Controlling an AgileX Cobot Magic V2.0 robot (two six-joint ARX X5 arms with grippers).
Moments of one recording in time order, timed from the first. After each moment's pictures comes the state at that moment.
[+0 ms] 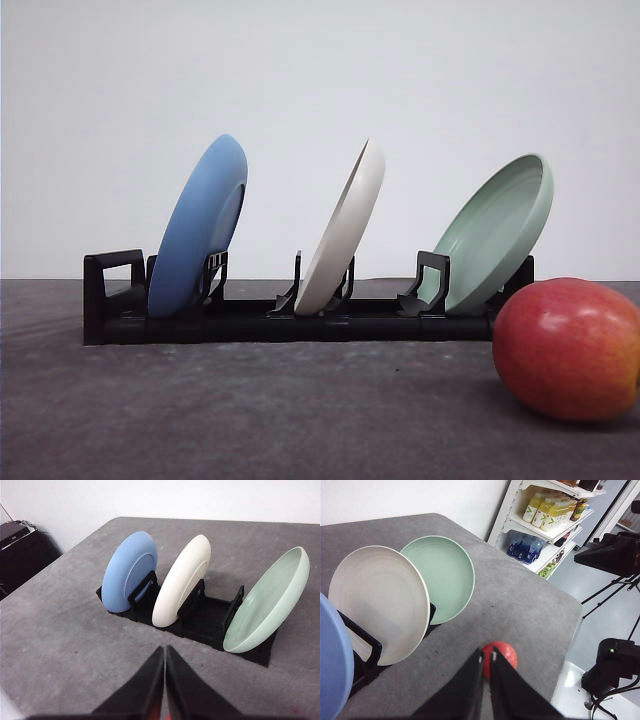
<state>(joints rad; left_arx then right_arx) -0.19 0.81 0.94 -0.50 0.89 -0.02 -0.02 0.57 0.90 -0.74 -0.71 0.03</state>
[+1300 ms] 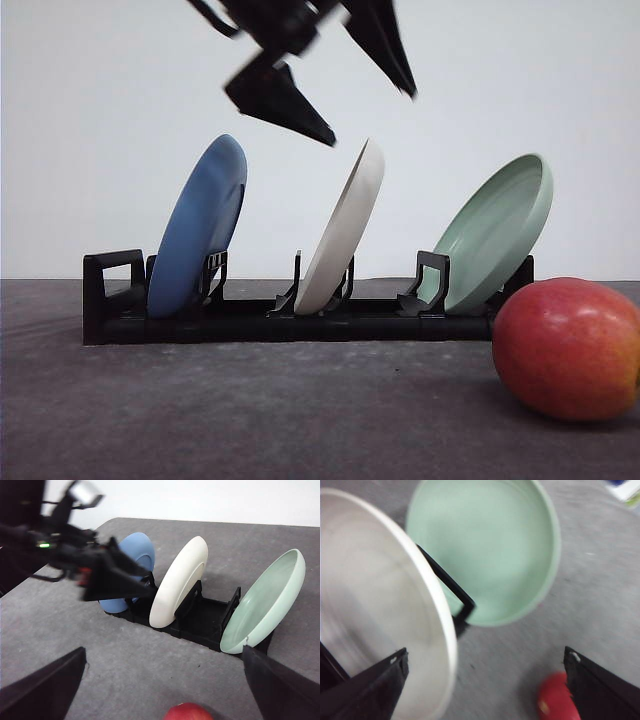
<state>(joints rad) -0.71 1.67 1.45 -0.46 0.21 -0.15 -0.02 0.56 0.90 -0.74 -0.70 0.02</state>
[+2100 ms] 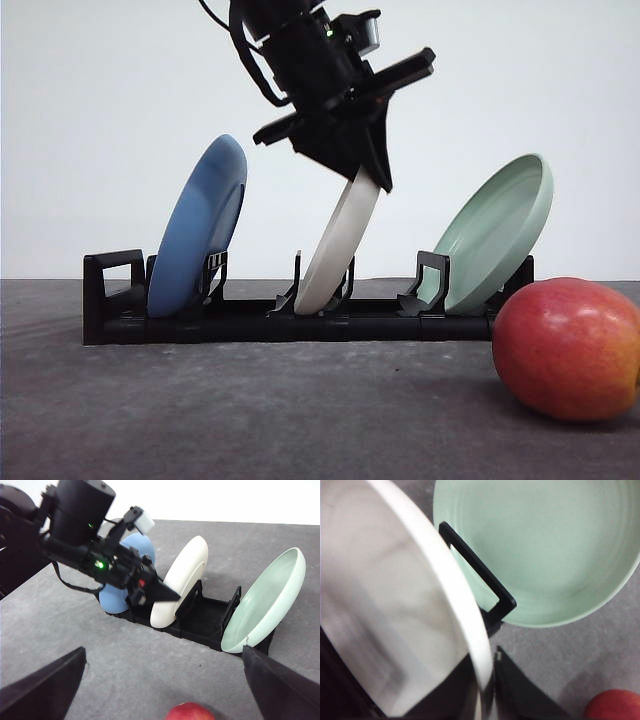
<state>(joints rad) -0.74 1.86 1.59 -0.53 0.08 -0.14 -0.02 0.56 0.90 -0.74 -0.70 0.03</state>
